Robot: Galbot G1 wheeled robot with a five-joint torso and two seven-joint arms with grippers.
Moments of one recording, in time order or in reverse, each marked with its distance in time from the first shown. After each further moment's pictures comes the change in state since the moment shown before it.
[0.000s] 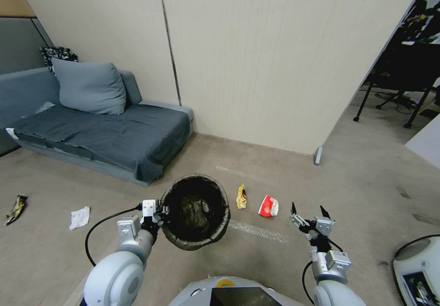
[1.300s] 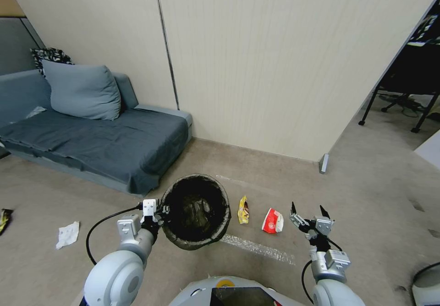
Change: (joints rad) left arm -0.007 0.000 0.002 0.001 -0.008 0.005 0.002; right arm 0.006 0.000 0.000 -0.002 0.001 0.000 0.000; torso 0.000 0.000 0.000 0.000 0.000
